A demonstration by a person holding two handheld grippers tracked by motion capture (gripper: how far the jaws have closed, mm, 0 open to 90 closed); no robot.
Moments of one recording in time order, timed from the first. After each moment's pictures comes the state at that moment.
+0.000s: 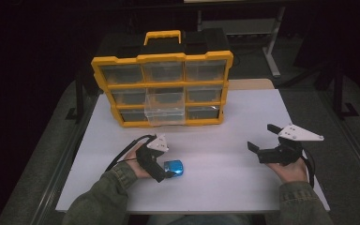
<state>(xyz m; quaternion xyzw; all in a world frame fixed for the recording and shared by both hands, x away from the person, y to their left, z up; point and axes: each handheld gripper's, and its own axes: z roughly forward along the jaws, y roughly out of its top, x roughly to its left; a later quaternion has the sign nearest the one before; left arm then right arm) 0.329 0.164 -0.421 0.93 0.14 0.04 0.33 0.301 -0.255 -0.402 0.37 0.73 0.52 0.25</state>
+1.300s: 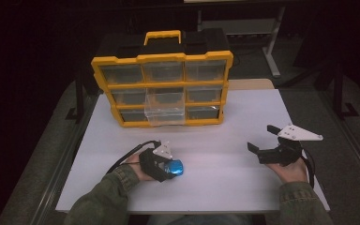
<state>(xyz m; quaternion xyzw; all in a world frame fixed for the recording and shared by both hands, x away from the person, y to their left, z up) 0.324 0.157 -0.435 0.95 0.11 0.04 0.29 0.302 -0.256 -0.404 0.37 0.74 0.51 0.24</state>
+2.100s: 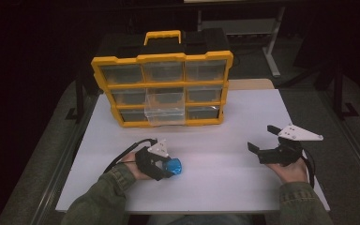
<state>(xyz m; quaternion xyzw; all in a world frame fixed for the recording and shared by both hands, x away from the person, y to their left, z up) 0.325 0.169 -0.421 0.94 0.12 0.03 0.31 0.302 -0.257 -0.405 0.37 0.74 0.51 0.24</state>
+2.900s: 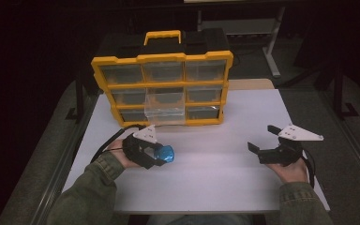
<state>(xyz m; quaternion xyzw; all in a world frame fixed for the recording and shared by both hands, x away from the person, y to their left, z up) 0.333 0.189 -0.362 0.94 0.11 0.04 0.32 0.301 -0.257 -0.404 0.37 0.73 0.51 0.24</state>
